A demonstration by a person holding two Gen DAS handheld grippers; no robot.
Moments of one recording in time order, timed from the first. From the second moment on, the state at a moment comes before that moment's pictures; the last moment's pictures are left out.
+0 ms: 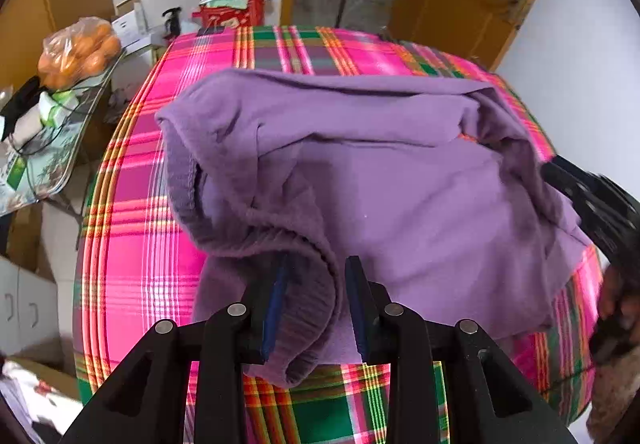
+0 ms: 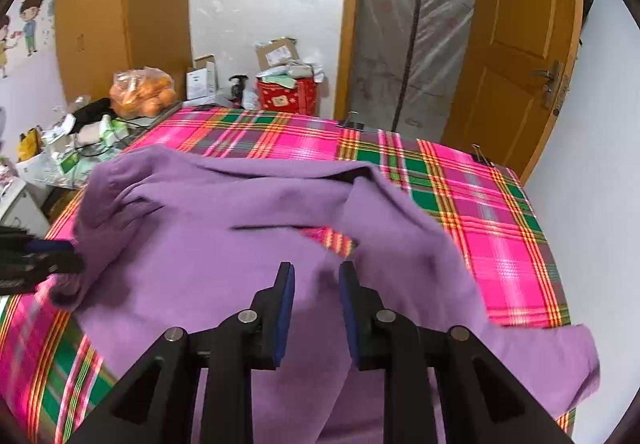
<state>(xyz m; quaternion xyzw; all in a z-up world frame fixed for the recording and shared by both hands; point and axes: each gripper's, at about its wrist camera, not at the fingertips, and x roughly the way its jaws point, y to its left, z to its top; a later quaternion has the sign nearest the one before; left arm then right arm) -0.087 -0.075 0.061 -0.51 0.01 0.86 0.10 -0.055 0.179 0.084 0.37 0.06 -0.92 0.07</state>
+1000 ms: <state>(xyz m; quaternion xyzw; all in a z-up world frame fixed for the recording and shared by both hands) -0.109 -0.065 0.033 -0.53 0.00 0.84 0.06 0.028 0.084 0.022 0.39 0.14 -0.87 0.26</state>
